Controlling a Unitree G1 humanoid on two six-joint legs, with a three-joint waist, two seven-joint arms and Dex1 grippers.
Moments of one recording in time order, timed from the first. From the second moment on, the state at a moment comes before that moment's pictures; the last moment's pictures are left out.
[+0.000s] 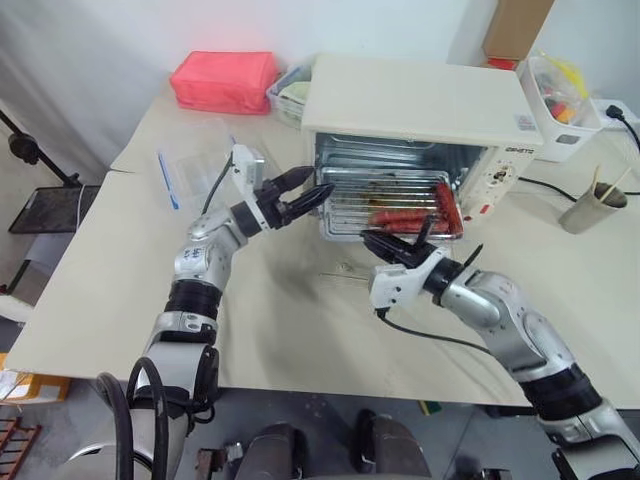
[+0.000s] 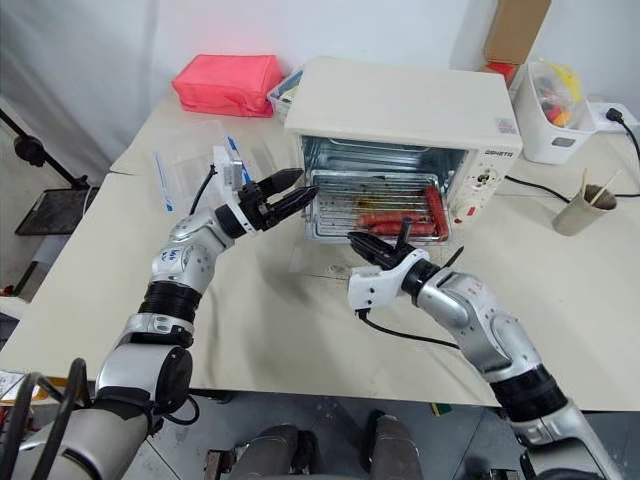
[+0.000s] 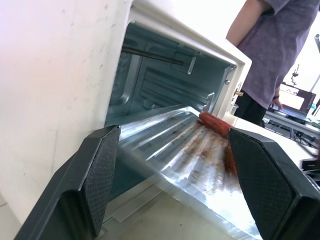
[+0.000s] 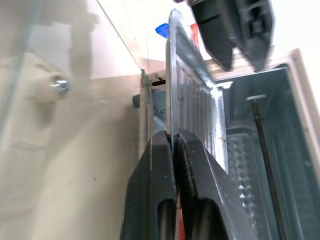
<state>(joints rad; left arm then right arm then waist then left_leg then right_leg) -0.91 0.25 0.12 0.69 -0.46 0.14 -0.92 -0.39 -0.63 0.25 -0.21 -0.60 -0.25 0.41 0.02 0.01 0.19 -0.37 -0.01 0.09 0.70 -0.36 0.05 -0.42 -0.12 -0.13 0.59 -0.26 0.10</state>
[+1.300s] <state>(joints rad) -0.80 0.23 0.59 0.25 -1.02 1.61 -0.33 -0.39 -0.68 0.27 -0.31 -0.48 -0.34 0.64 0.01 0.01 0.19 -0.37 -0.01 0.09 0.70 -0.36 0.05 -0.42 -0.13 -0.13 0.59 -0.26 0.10</state>
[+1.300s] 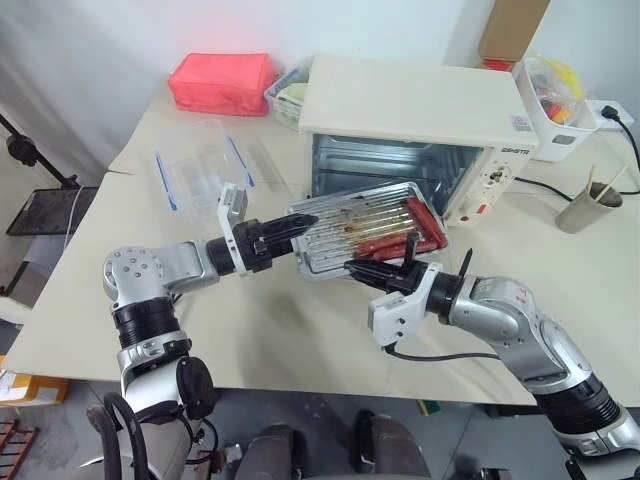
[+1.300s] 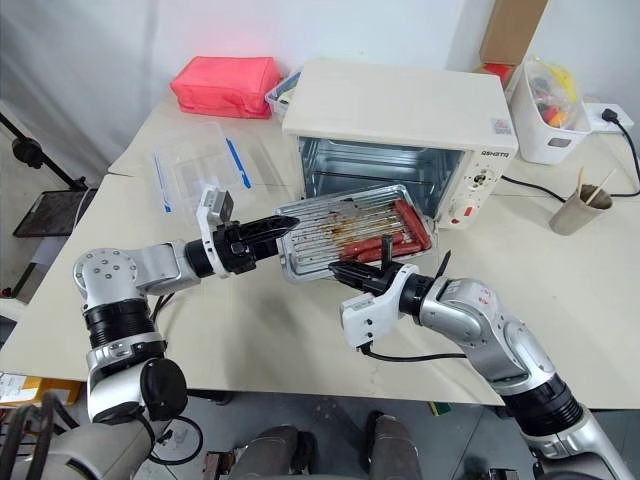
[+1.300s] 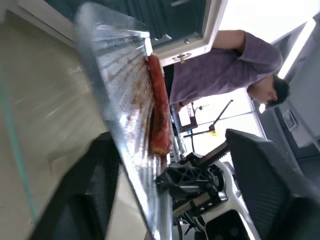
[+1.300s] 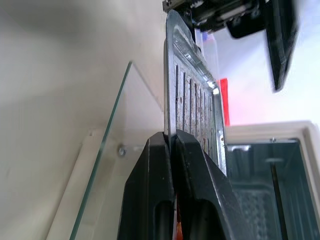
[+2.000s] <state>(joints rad) -0.74 0.20 0.64 0.48 -1.52 1.58 0.26 -0.41 -0.65 0.28 -0.28 -0.35 -0.32 0.75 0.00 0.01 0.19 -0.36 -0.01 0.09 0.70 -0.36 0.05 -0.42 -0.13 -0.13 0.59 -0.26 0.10</state>
